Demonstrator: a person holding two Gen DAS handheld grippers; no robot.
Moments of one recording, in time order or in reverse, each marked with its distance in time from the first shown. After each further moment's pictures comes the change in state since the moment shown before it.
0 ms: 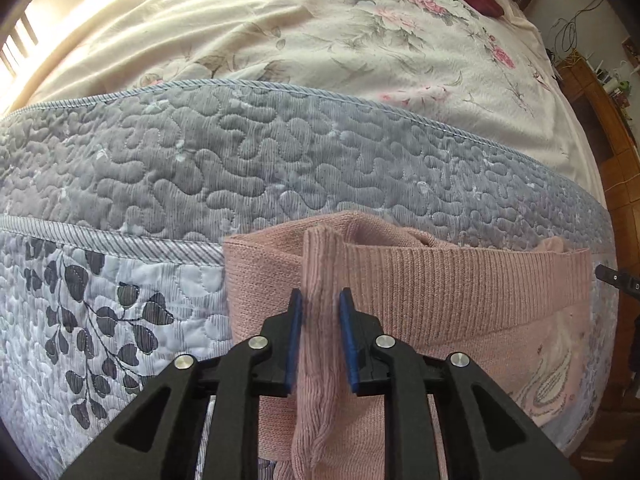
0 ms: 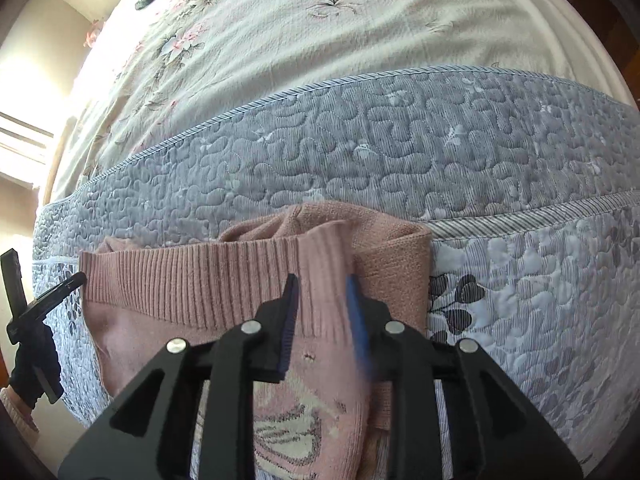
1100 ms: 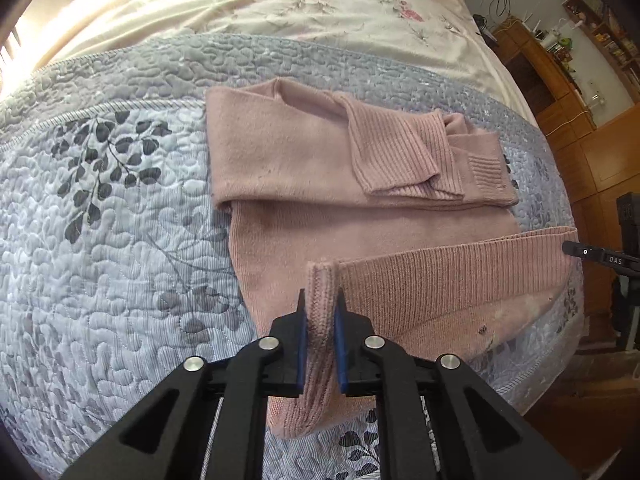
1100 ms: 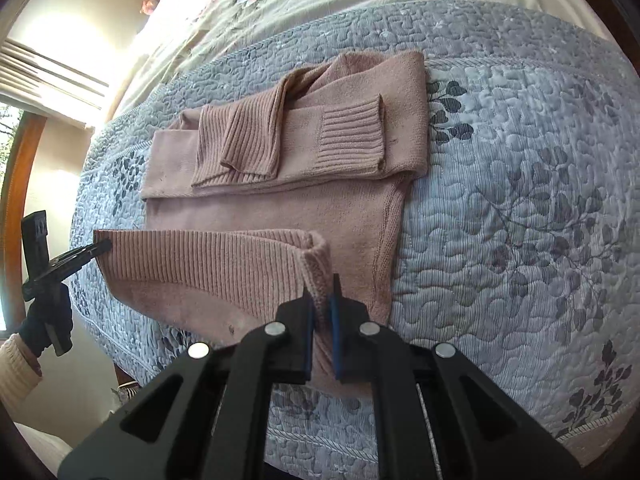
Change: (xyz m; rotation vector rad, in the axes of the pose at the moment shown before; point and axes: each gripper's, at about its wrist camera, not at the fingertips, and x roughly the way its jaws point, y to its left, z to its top) left arm -0.110 -0.022 -0.173 0.136 0.006 -0.144; right arm -0.086 0.002 -0.192 -0.075 0.032 0.148
